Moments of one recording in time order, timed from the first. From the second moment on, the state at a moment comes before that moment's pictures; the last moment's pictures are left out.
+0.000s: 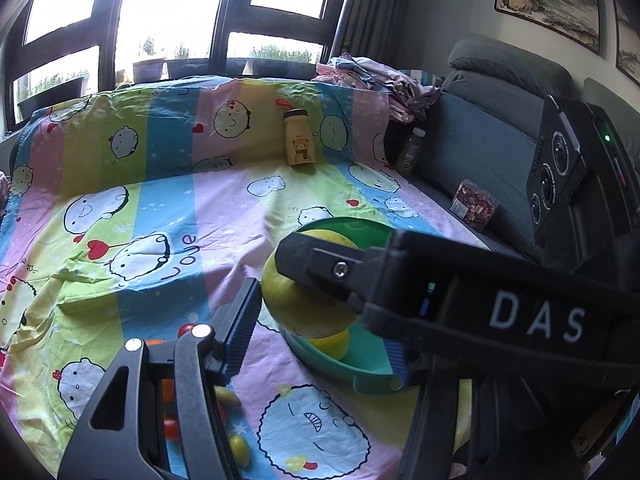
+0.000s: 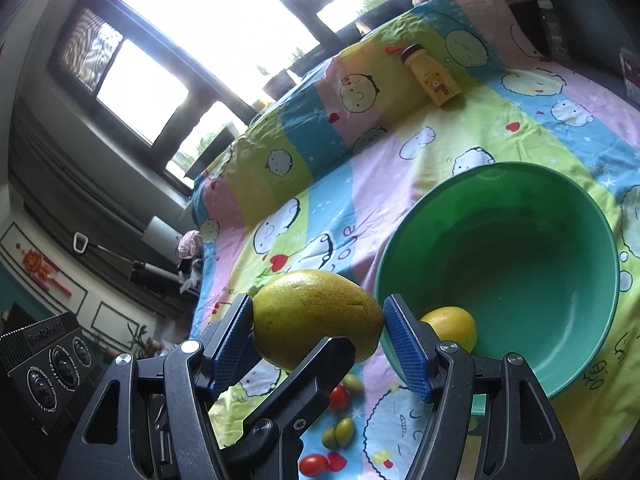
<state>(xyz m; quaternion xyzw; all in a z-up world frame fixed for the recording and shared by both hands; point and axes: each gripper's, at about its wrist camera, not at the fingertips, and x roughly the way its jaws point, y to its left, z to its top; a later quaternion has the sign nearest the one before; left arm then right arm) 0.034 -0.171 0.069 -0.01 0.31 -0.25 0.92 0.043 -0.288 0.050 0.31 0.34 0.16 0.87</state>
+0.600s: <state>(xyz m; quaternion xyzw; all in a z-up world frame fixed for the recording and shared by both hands) 0.051 -0.222 0.059 0.00 0.33 -0.30 0.90 0.043 -0.342 0.039 0.35 0.33 0.11 0.87</state>
